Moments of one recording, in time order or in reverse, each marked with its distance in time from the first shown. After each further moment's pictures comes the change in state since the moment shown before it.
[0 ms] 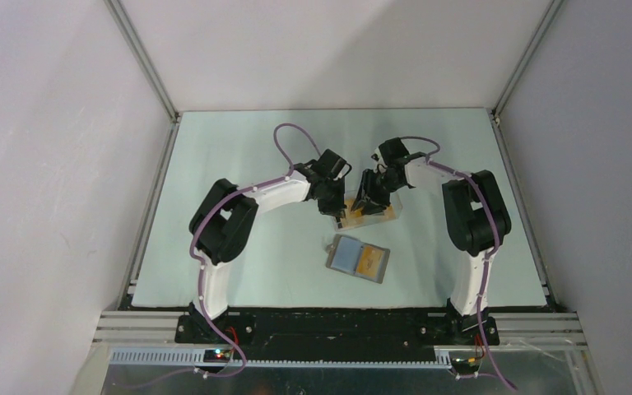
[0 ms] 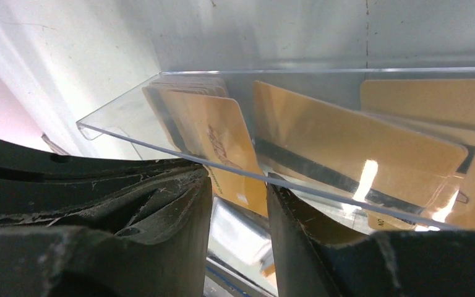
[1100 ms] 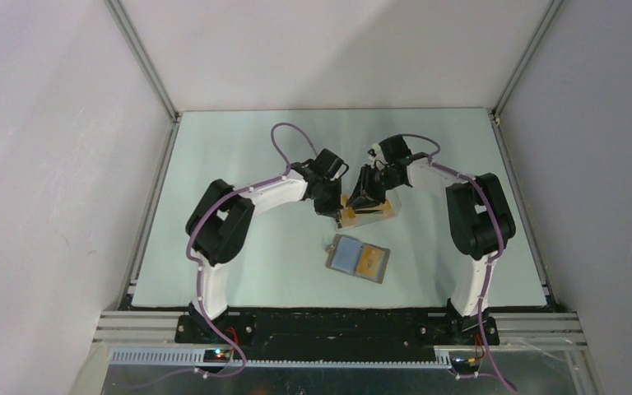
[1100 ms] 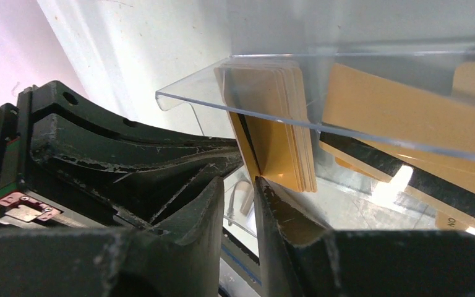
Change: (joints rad) left arm 0.010 -0.023 -0.011 -0.040 -0.004 0.014; right arm -0.001 -0.044 -0.024 0.075 -0.146 0.048
